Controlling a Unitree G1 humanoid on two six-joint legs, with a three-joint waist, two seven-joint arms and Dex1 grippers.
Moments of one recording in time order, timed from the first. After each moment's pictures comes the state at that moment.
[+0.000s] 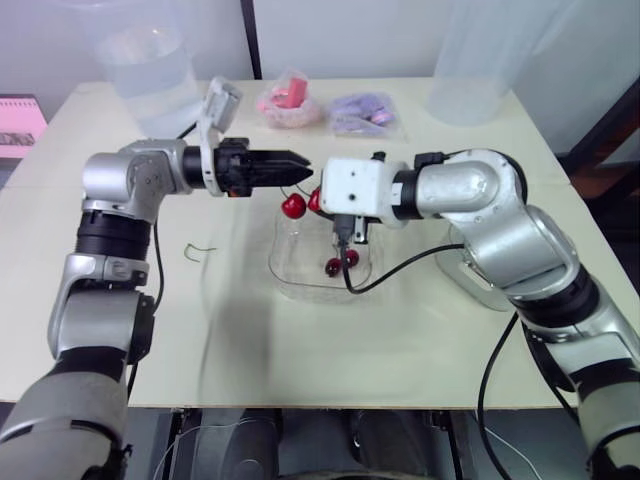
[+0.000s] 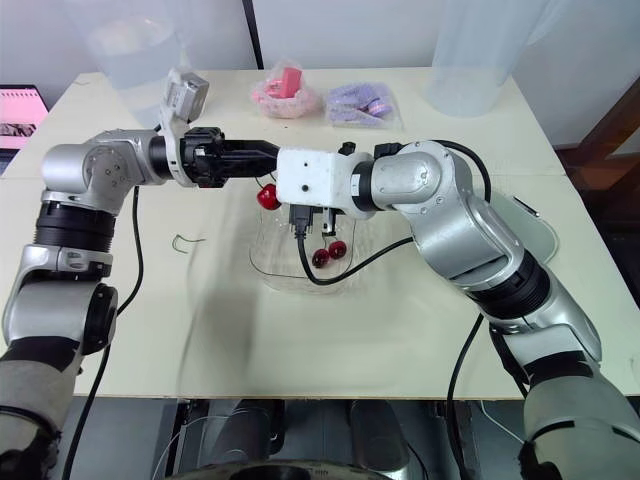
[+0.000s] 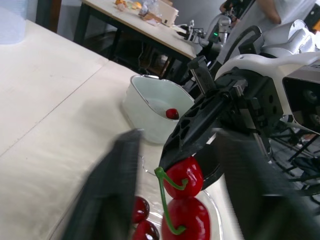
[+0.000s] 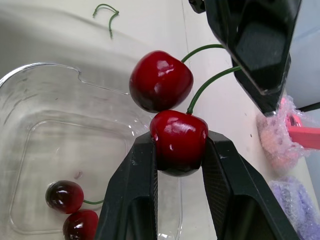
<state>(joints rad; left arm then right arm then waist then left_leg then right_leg) -1.08 0.57 -0.06 0.49 -0.59 0.80 -1.40 -0.98 -0.65 0.46 -0.41 -0.07 0.76 0.98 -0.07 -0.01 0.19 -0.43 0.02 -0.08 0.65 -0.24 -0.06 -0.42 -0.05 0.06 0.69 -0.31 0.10</state>
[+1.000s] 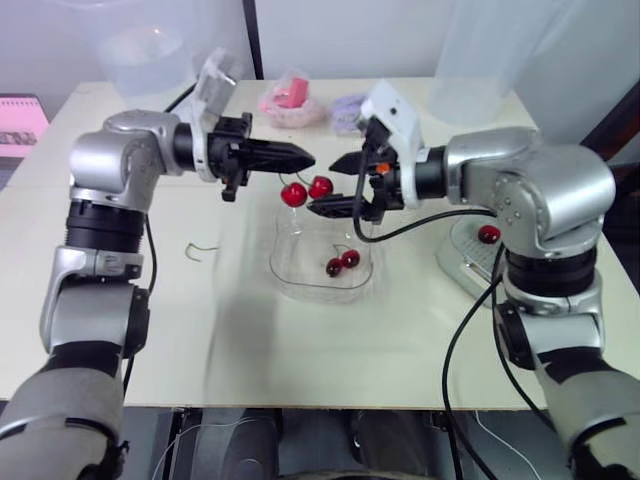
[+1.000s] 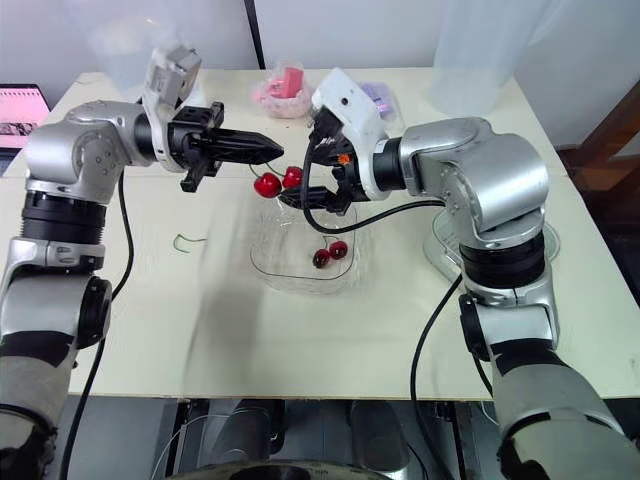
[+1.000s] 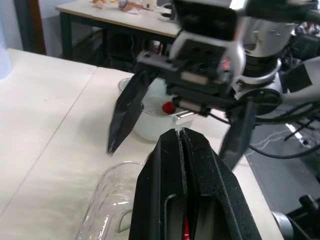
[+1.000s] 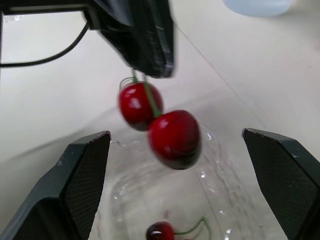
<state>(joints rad) -1.12 0.59 -0.07 0.40 -0.51 0.68 -1.52 -1.06 -0.46 0.10 -0.26 0.36 1.37 0.91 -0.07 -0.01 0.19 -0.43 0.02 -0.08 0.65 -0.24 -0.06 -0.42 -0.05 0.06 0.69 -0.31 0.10</state>
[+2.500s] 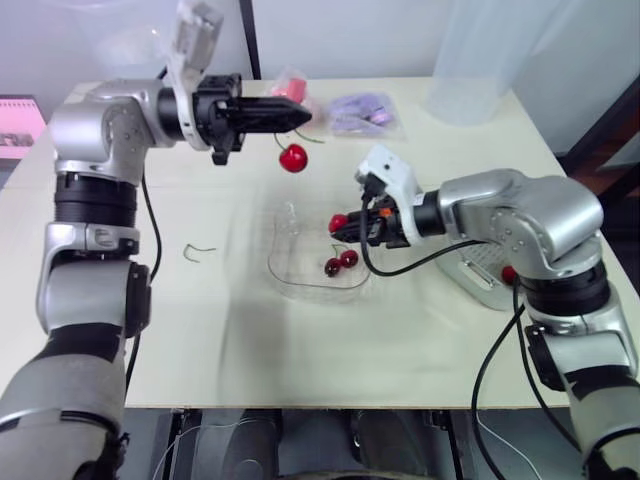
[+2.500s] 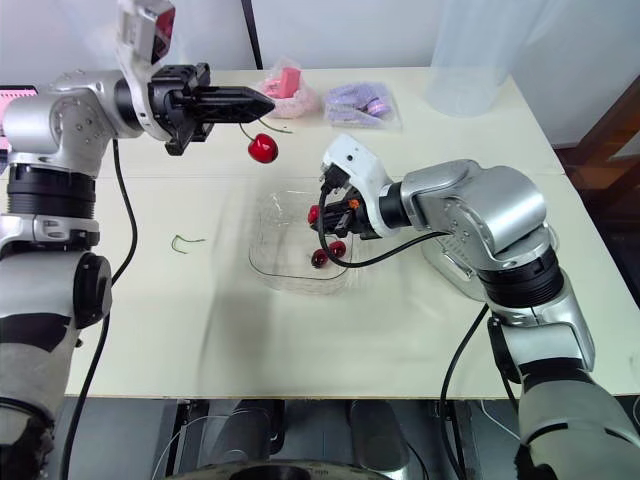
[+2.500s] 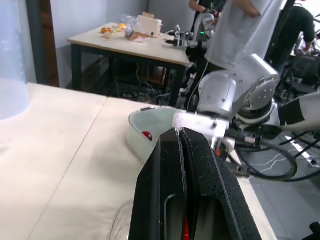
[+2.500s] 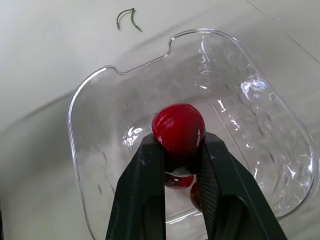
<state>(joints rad) -1.22 0.58 -0.01 0.53 -0.51 0.68 -1.52 -0.94 -0.65 0.22 -0.28 0.57 1.34 0.78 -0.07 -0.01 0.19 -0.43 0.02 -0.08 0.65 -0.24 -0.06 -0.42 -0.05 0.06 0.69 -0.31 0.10</state>
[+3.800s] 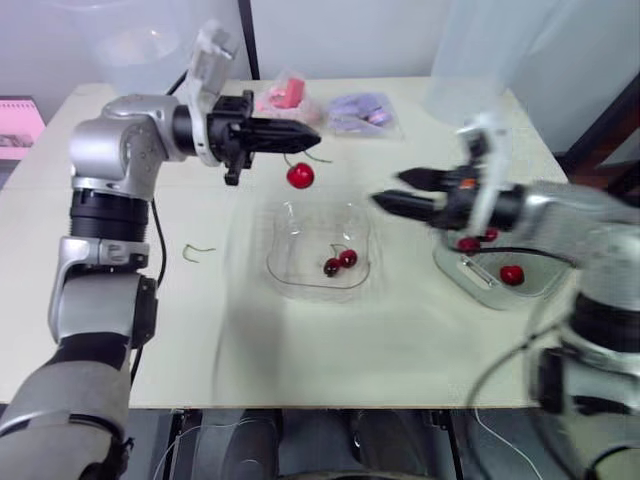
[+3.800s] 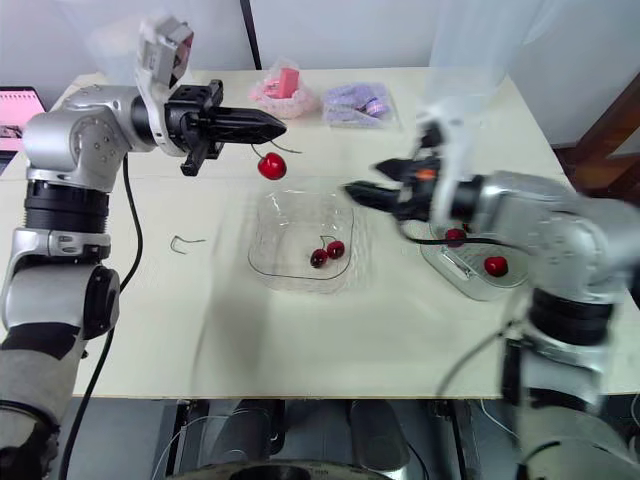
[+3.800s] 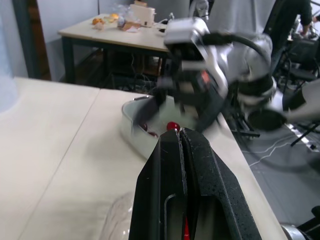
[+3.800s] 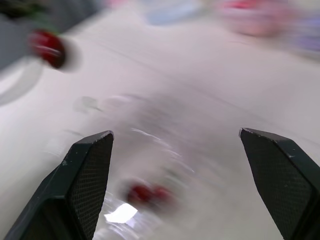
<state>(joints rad) -1.17 0.54 -0.02 0.42 -0.51 0.66 -1.50 -0.79 -0.46 -0.20 -0.38 0.82 1.38 0.53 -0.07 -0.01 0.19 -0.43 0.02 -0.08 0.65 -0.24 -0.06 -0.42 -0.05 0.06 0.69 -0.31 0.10</state>
